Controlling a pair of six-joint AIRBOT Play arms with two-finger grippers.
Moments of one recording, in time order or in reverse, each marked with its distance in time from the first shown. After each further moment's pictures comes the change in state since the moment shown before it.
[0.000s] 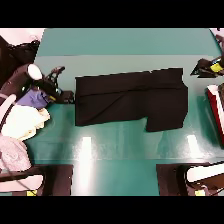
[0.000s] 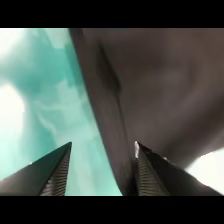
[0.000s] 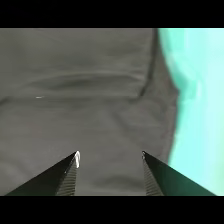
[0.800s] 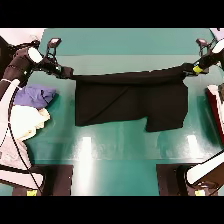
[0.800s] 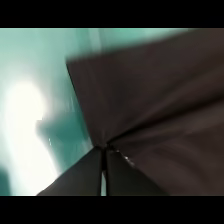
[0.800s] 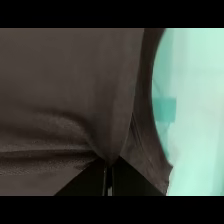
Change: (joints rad) left arm 0.000 -0.216 0.402 0.085 0.176 0.064; right arm 0.118 -0.210 0.047 -0.192 -0.199 0.019
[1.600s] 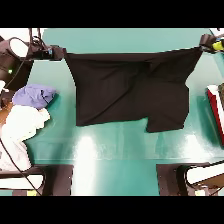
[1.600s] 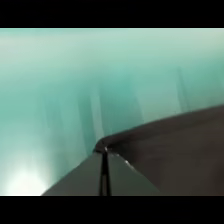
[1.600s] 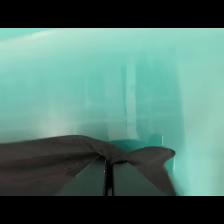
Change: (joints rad) left arm -0.004 0.121 -0.002 -0.024 0.323 -0.033; right arm -0.007 0.174 0.105 0.076 -0.147 0.104
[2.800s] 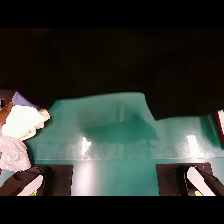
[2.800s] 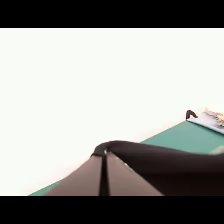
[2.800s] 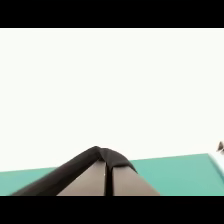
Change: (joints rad) left arm -0.006 0.571 0.624 -0.207 -0.412 0.149; right arm -0.299 0.791 0.121 0.281 0.010 -0.036
